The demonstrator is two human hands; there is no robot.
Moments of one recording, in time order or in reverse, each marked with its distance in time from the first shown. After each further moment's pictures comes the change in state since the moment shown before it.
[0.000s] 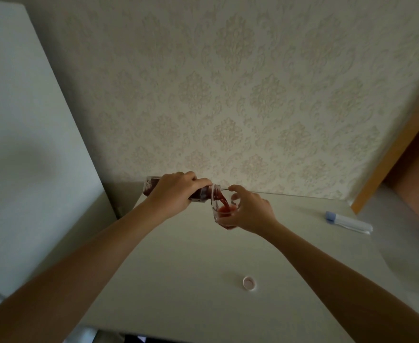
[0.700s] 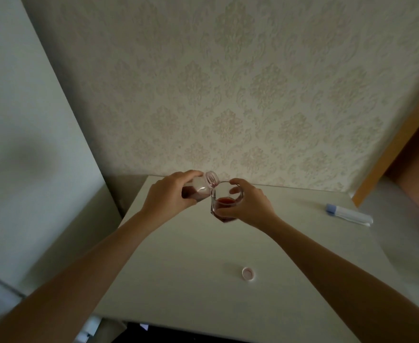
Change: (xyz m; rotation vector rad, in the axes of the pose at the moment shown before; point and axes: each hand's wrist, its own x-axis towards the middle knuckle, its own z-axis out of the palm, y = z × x) left_hand -0.025 0.012 0.019 -0.479 0.121 -0.289; right_hand -0.009 0.008 0.003 0.211 0.021 0.018
